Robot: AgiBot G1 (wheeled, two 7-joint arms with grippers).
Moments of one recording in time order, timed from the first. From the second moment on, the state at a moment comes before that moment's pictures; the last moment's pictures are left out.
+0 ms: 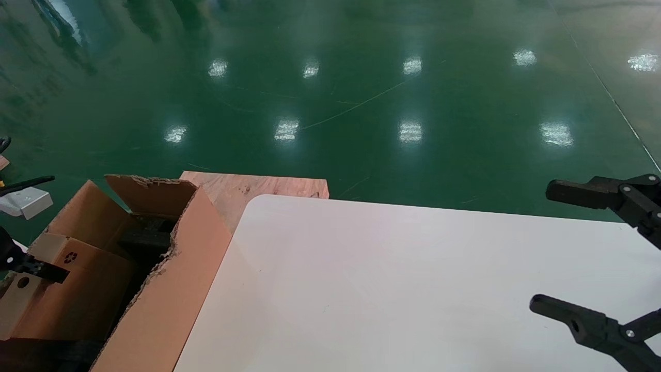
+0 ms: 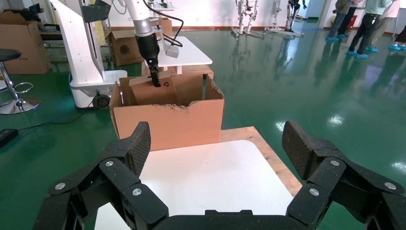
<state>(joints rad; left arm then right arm) -2.17 0.35 1.91 -0.71 1.53 1.23 -1.03 1.09 -0.58 -0.35 1.25 -0.67 -1.46 0.14</state>
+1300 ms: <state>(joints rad) -2.10 0.41 1.92 -0.43 1.50 1.21 -0.88 1.09 -0.58 -0.35 1.25 -0.67 -1.46 0.14</state>
